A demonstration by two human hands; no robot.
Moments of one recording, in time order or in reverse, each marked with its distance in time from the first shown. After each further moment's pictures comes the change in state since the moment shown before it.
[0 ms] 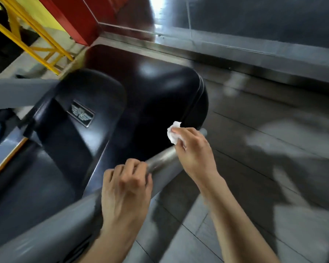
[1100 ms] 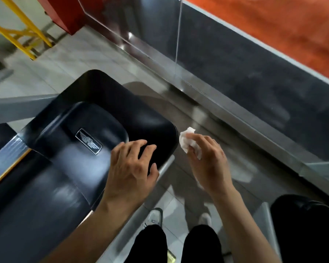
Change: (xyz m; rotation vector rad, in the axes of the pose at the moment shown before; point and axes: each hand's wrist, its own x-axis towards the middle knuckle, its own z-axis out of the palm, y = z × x) left_hand 0.217 -0.026 -0.346 -0.369 -0.140 0.112; right_hand 0.154 -0.303 -0.282 -0.319 -0.075 0.074
